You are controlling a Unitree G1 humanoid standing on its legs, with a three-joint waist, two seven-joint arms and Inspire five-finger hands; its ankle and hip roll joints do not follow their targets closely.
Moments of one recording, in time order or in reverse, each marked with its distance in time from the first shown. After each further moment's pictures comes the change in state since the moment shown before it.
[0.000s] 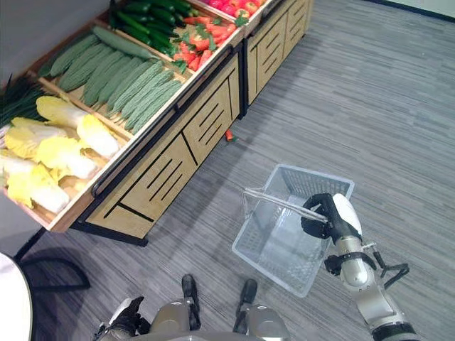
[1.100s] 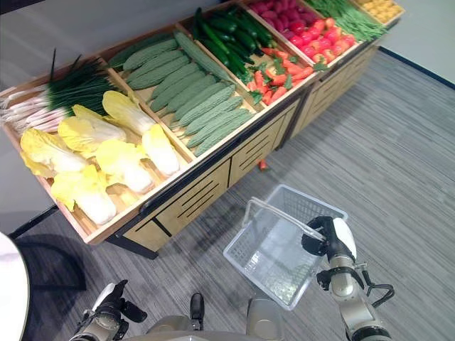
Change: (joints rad) left arm -0.038 0.081 -0.001 -0.036 -0.082 -0.029 0.020; right arm -0.051 0.158 -0.033 0.411 0.030 -0.021 -0.098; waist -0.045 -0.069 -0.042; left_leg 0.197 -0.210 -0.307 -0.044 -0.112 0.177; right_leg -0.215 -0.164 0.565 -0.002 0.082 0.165
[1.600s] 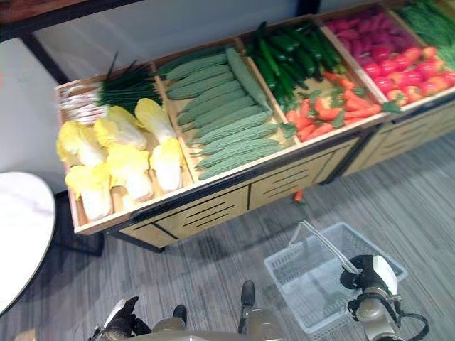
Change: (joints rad) left arm 0.027 -0.065 -0.017 0.074 -0.017 -0.008 0.003; right arm -0.023 -0.080 -0.022 0.292 -0.010 0.014 -0.047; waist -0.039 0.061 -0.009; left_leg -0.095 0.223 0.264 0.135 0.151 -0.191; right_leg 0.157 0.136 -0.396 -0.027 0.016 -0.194
